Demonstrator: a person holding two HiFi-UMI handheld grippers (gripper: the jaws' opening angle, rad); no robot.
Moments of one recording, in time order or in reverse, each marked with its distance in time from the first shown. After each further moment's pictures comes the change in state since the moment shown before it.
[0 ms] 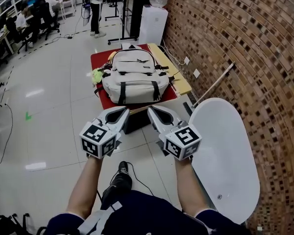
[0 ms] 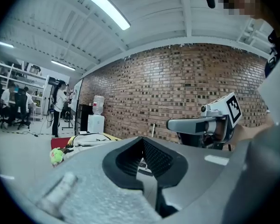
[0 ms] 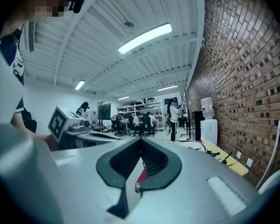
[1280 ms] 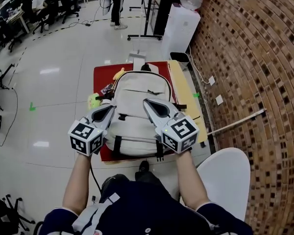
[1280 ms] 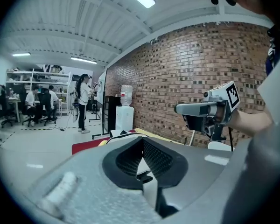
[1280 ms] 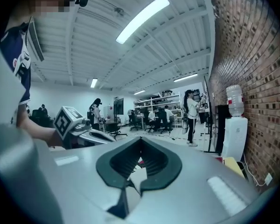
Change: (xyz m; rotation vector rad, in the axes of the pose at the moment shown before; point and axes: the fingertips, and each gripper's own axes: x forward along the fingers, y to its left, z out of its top) left arm 0.172 0.265 0.004 -0.035 0.137 0.290; right arm 0.261 -0.211 0.024 -0.056 0.072 0.266
